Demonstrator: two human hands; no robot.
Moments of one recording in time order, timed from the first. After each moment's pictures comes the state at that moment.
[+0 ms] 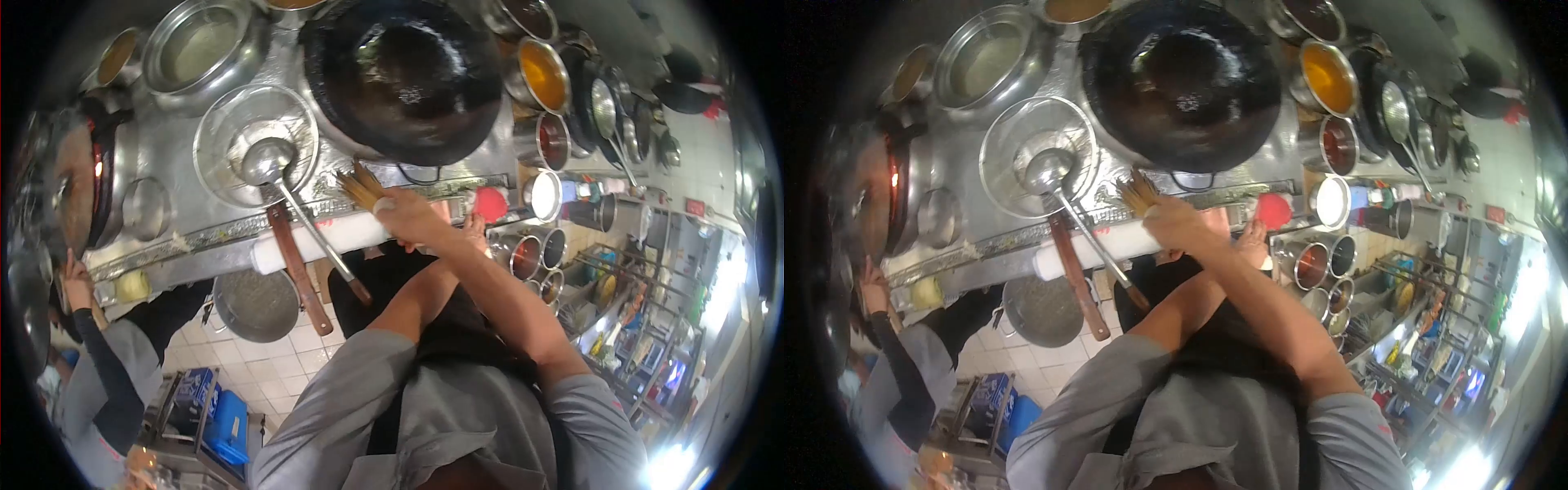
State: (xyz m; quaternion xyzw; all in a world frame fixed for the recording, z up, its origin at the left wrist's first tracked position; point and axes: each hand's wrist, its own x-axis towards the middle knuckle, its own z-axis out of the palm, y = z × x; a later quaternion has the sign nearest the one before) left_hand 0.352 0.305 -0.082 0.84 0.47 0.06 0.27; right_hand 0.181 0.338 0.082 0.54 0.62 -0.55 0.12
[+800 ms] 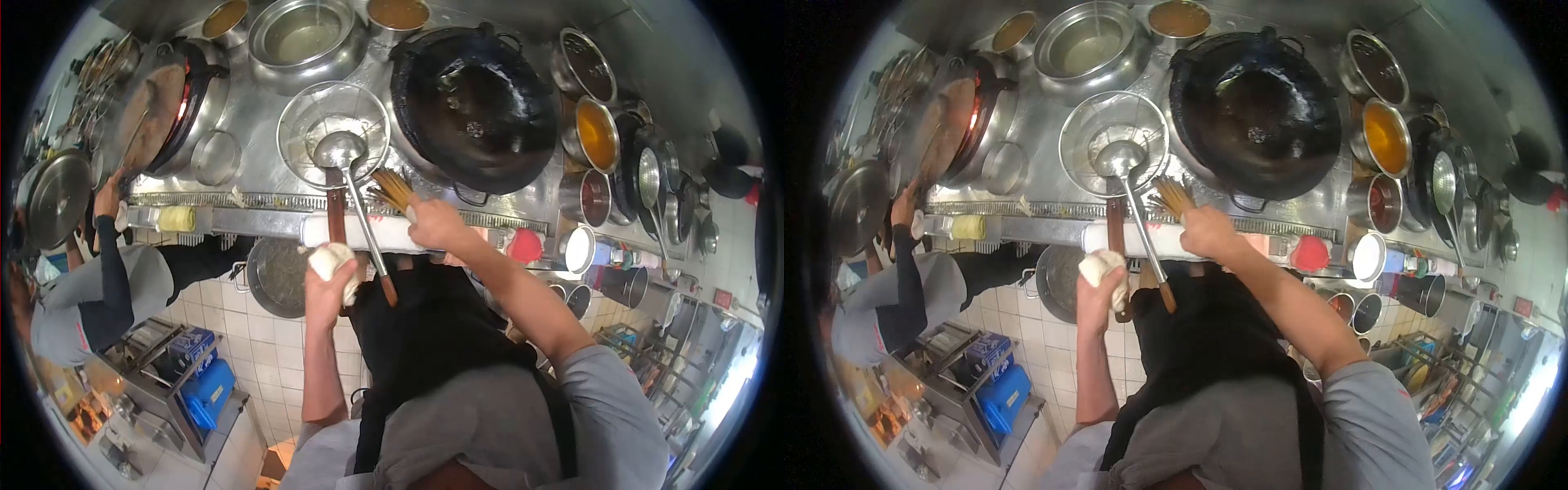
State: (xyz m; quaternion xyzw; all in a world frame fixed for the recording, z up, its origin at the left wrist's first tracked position) left_hand 0.047 0.066 0.093 0.01 0.65 0.63 0.42; right_hand 0.157 0.327 0.069 0.30 0.88 -0.27 0.23
